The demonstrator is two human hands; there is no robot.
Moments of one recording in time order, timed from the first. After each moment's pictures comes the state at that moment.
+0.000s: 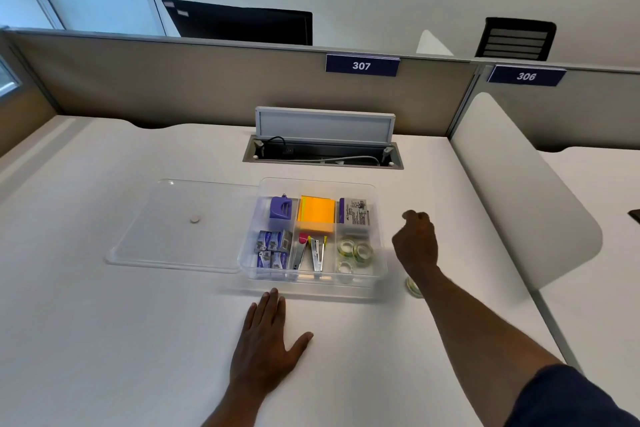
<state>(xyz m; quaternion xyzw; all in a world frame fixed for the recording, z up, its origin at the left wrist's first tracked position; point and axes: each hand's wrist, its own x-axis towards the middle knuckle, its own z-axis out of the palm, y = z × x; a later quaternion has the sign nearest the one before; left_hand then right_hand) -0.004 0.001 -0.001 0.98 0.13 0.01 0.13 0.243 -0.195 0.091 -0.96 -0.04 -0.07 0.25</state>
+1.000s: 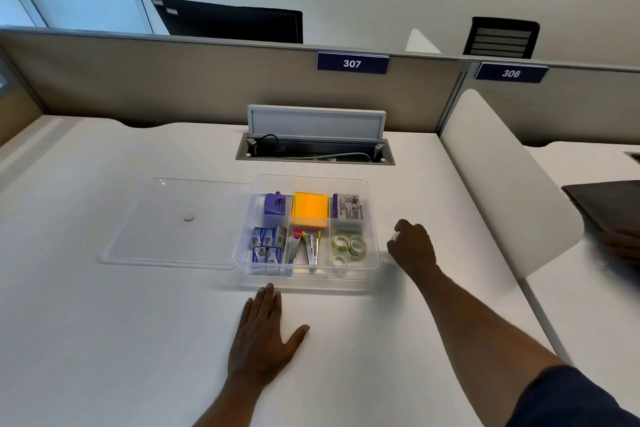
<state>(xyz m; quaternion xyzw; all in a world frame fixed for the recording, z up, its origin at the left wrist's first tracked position) -0.005 0.000 -0.002 0.98 0.12 0.01 0.14 0.225 -0.217 0.089 -0.98 -0.04 0.04 0.19</state>
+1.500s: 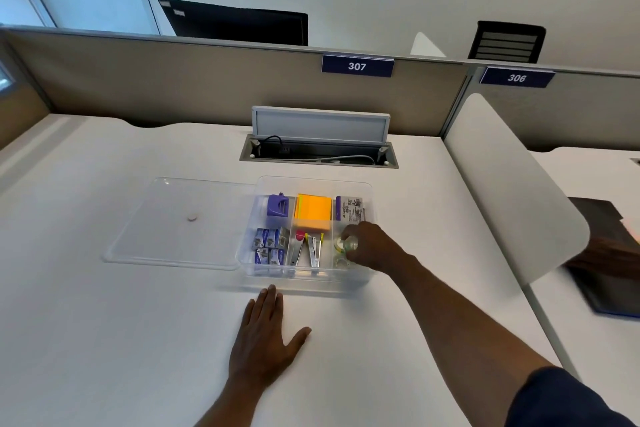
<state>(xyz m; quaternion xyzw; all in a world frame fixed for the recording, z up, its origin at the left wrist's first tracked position) -0.003 0.000 0.000 0.98 0.12 0.02 0.13 0.219 -0.163 0.103 -0.92 -0.29 0.16 0.20</state>
